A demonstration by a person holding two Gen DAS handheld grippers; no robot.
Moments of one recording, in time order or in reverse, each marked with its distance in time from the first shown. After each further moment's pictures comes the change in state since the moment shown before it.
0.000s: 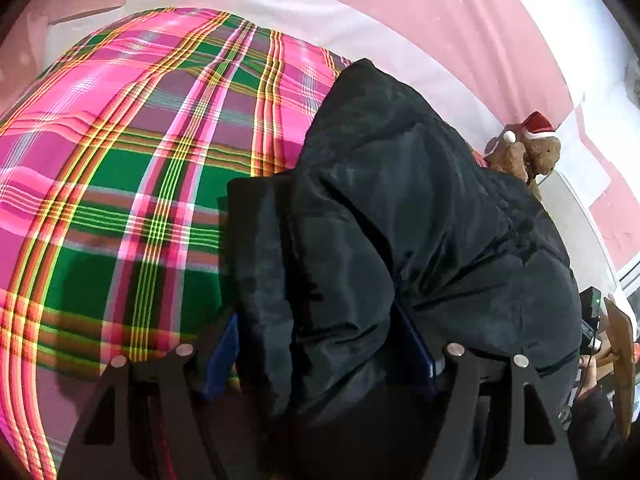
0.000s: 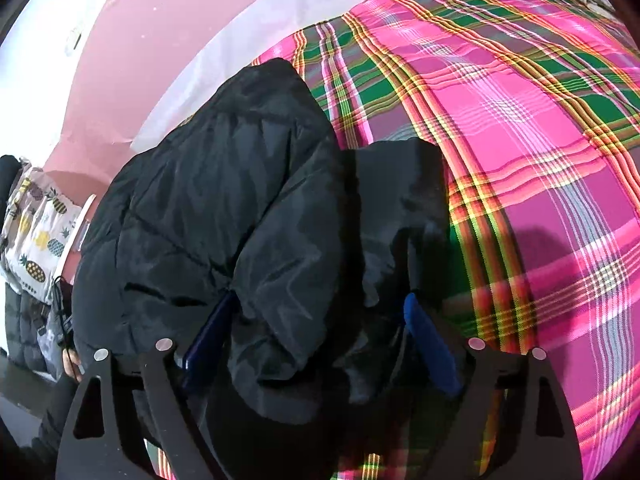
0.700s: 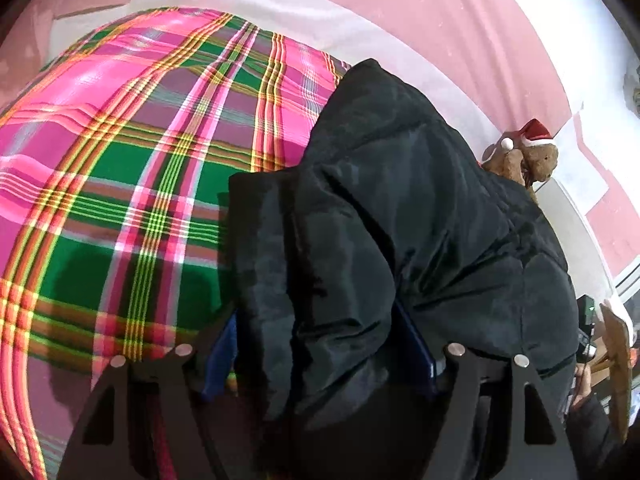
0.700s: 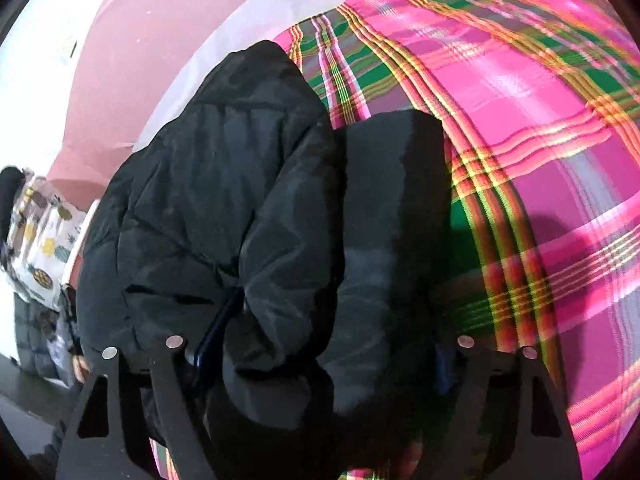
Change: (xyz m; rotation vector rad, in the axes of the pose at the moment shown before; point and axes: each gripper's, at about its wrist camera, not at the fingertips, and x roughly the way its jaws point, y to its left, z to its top) left arm 0.002 0.003 -0.003 -0.023 -0.012 -0.021; right arm 0.007 -0.005 -0.006 0.059 0.033 0.052
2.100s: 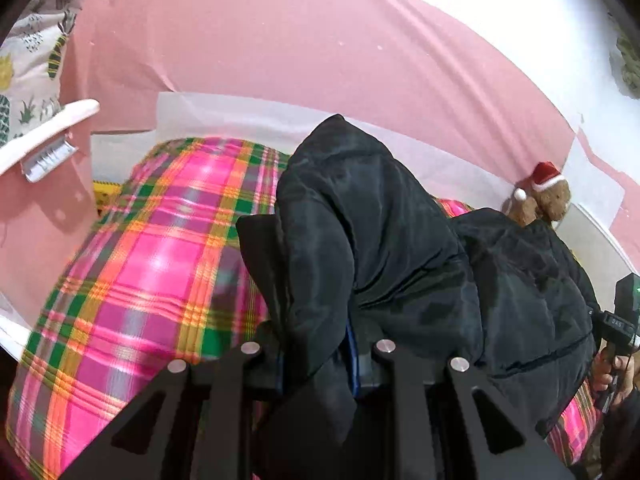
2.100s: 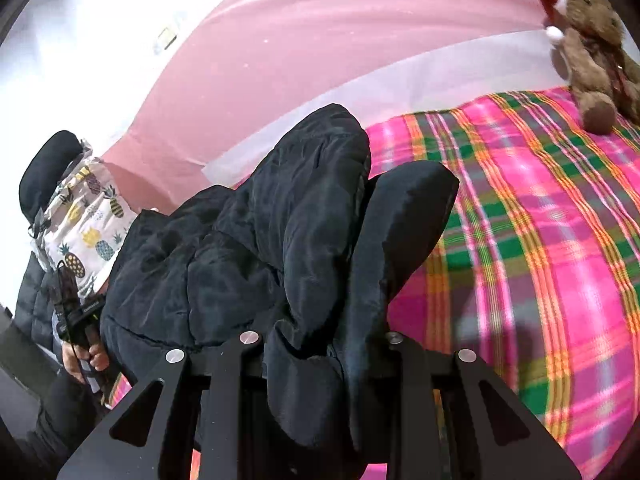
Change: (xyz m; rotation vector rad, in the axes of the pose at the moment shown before) left arm -0.122 -0.033 0.092 0.133 -0.285 0.194; right arm -0.034 0.160 0.065 -0.291 -0.209 0.085
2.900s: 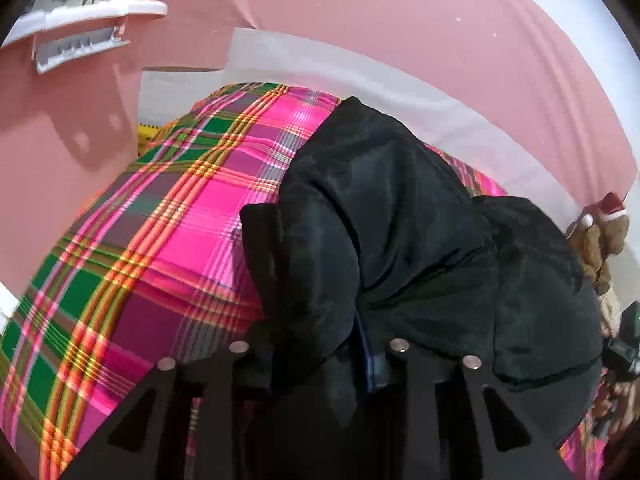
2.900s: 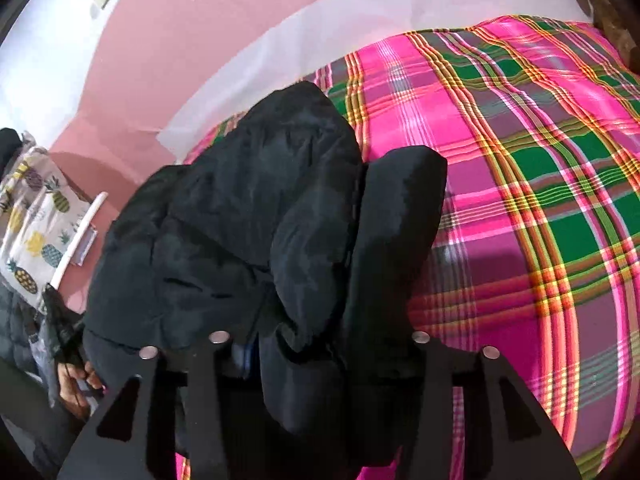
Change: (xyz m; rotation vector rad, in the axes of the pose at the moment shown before) left arm 0.109 0.136 -0.022 -0.151 0.081 0.135; right arm 0.178 -0.015 -0.014 0.097 0.170 -0.064
